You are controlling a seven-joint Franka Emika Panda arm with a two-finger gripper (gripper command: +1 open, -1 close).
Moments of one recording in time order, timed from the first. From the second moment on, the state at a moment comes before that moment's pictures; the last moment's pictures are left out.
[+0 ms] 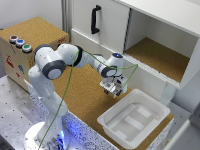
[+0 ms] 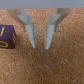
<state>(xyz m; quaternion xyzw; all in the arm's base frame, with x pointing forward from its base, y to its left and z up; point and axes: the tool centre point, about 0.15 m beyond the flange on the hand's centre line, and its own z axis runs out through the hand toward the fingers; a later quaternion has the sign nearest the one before) 0.412 -0.180 0.233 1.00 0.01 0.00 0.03</state>
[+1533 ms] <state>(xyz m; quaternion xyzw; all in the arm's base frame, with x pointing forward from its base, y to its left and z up) 0.443 -0.078 0.213 1.00 0.08 0.01 0.03</state>
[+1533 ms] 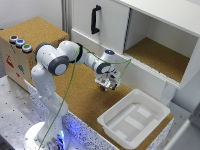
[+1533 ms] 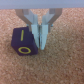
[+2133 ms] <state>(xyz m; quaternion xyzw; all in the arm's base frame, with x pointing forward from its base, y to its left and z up) 0.448 -0.041 0.216 1.00 0.08 0.01 0.00</state>
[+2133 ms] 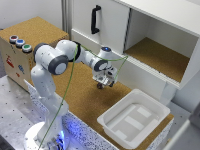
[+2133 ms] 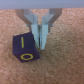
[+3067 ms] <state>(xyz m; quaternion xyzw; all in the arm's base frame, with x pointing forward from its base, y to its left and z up) 0.434 0.050 0.227 1.00 -0.05 0.01 0.03</state>
